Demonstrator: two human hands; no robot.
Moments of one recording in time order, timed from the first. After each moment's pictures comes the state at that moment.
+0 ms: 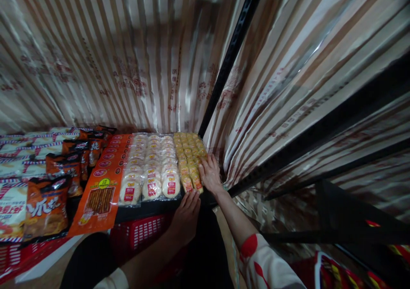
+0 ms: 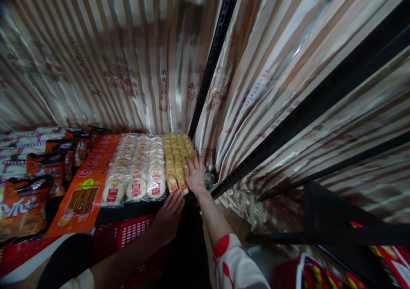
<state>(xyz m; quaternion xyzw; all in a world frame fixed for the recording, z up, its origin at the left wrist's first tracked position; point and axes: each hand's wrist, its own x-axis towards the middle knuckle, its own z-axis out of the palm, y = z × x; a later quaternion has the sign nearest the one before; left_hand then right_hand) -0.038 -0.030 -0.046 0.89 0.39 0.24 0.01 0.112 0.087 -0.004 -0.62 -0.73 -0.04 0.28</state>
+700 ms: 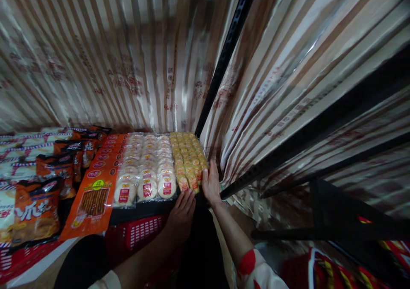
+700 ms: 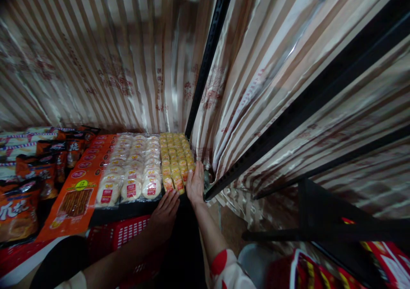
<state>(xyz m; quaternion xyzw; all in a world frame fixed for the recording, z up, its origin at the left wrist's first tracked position) -0.043 -0.031 -0.045 0.89 0.37 0.26 -0.01 0.118 0.061 -0.020 -0.65 -0.64 0.03 0.41</state>
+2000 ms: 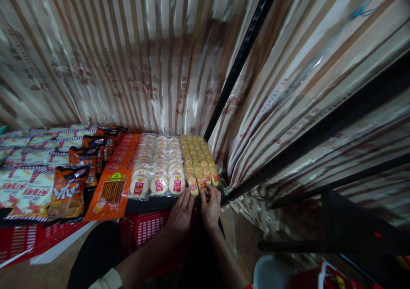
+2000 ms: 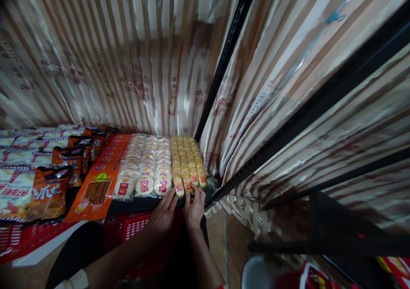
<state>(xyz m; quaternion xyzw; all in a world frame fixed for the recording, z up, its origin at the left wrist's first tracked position) -0.066 -0.040 -0.051 0.86 0.45 0.24 0.00 0.077 -0.008 -0.051 -0.68 -0.57 0.05 0.46</state>
